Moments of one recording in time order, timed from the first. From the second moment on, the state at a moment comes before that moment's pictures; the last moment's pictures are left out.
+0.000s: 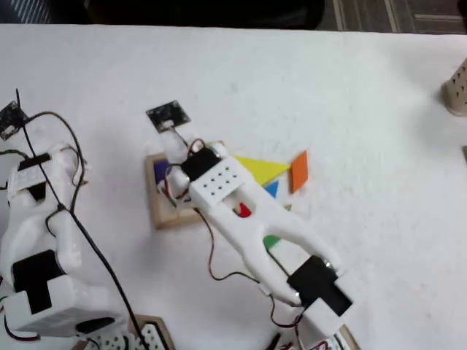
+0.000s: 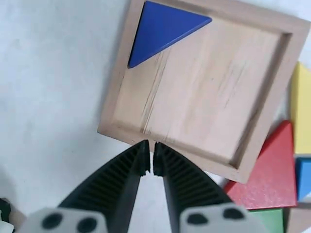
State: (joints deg) left arm -28.7 0.7 34.5 38.5 22.9; right arm -44.7 4.5 7.7 70.1 -10.1
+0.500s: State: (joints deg) left arm -28.7 0.7 34.5 38.5 22.9; right arm -48.3 4.5 7.7 76.8 -9.9
